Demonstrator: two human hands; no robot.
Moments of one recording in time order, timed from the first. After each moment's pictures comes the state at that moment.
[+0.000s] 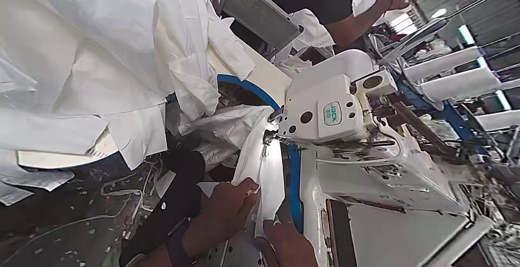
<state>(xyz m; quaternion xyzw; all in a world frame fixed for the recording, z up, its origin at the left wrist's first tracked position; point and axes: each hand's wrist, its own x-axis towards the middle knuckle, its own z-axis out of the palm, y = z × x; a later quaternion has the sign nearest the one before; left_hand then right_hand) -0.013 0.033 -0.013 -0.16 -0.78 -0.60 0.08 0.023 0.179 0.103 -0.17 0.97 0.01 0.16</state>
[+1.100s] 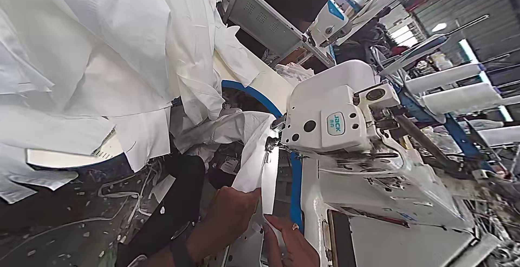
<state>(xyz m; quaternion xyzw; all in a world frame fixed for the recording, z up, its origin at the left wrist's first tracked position) -0.018 0.043 -0.021 -0.17 -0.79 -0.56 0.17 0.022 0.179 0.071 -0.17 0.96 -0.18 -0.12</state>
